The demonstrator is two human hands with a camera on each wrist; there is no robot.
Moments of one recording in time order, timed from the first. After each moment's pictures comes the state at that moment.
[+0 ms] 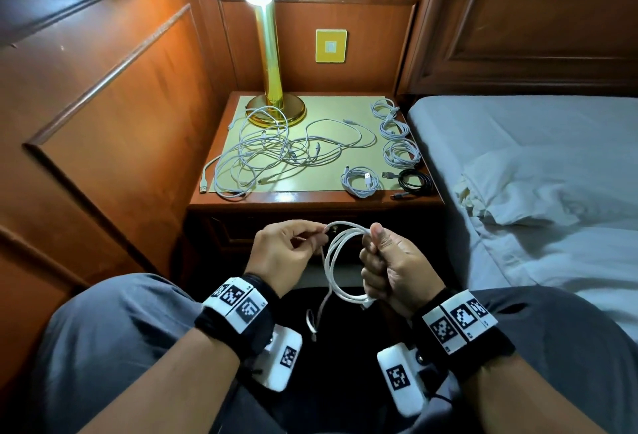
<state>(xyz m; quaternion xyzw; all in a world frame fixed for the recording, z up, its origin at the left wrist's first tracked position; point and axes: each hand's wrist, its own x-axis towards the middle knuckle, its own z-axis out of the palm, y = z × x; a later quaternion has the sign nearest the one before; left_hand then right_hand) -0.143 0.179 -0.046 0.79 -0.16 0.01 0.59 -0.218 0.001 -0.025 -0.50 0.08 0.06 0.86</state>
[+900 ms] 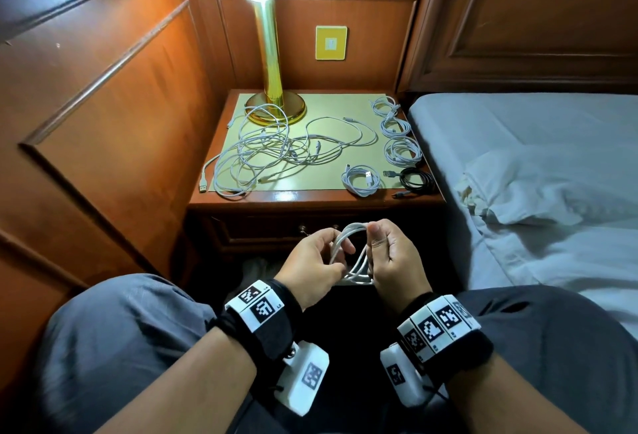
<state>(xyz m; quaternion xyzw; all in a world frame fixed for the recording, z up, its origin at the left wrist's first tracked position) -0.161 0.155 -0.041 0.76 -0.14 -0.22 0.59 -0.207 0.001 -0.049 -0.84 0.05 -0.19 0.51</state>
